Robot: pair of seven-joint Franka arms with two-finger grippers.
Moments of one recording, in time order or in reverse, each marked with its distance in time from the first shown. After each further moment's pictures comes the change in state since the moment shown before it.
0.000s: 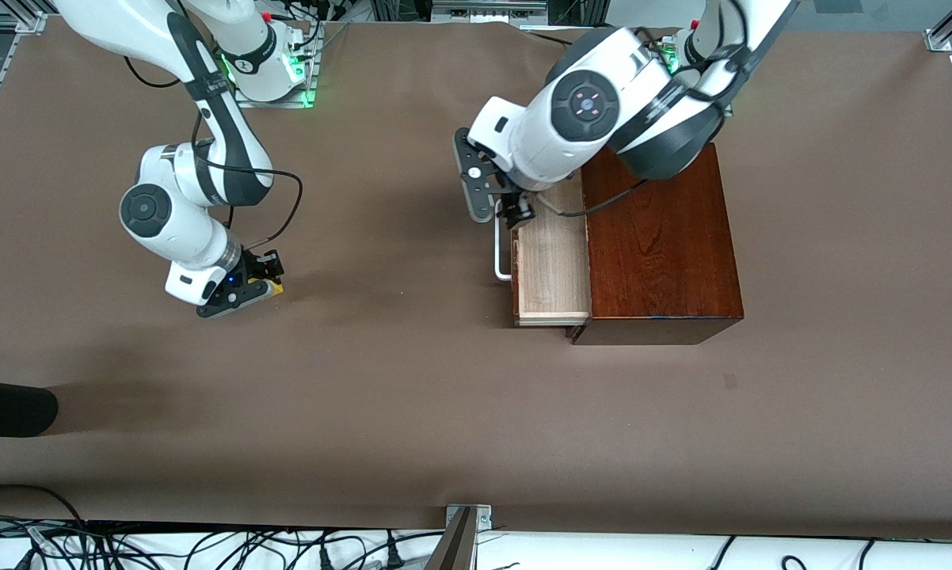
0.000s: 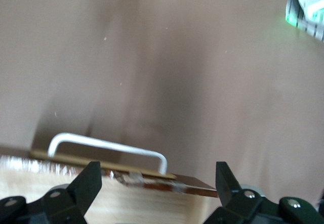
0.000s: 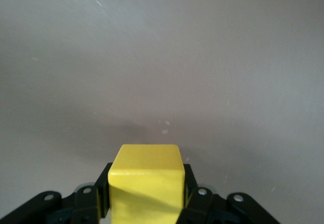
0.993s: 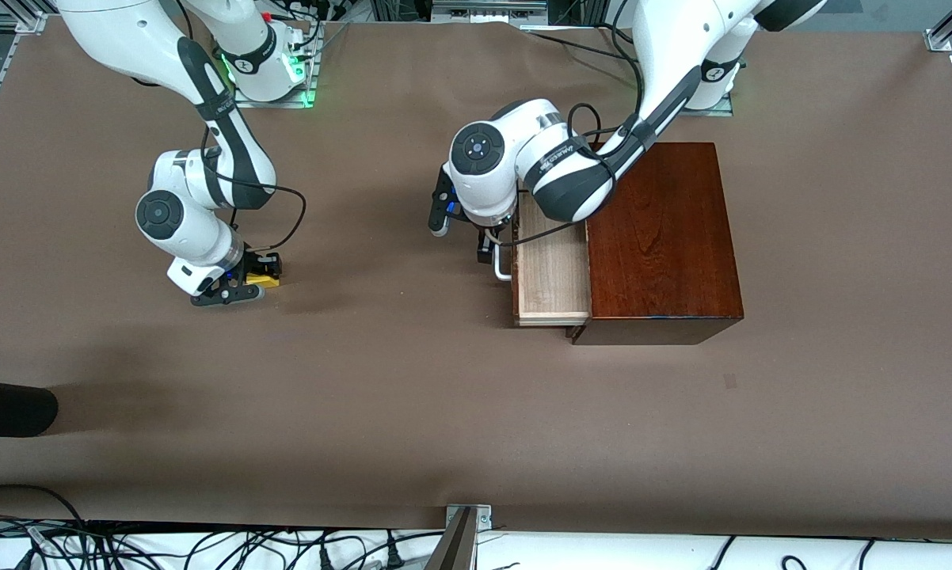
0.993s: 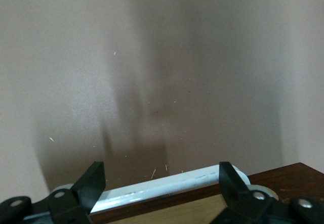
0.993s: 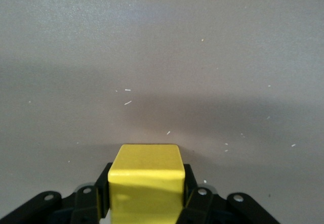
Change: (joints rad) left arm -0.112 0.220 0.004 -0.008 0.411 0.083 0.137; right arm -0.011 0.055 -0.021 -0.064 -0.004 0.085 0.161
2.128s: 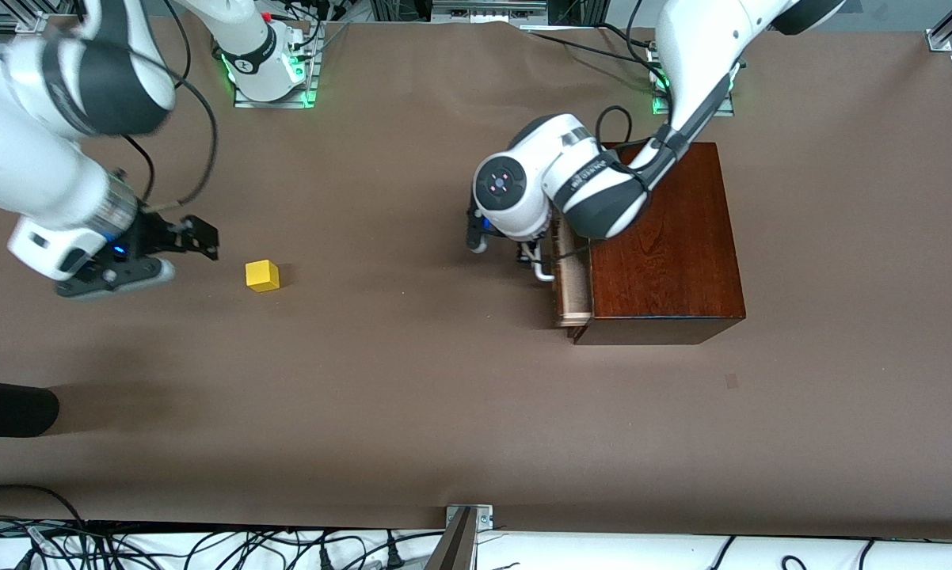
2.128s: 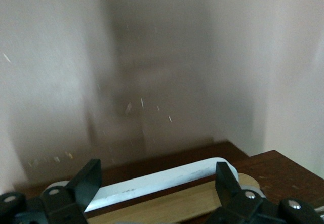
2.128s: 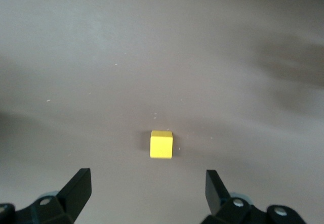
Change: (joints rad) left arm 0.091 -0.010 -0.013 0.026 0.002 -0.269 0.003; right arm -0.003 -0.221 0.004 0.612 -0.050 -0.783 -0.029
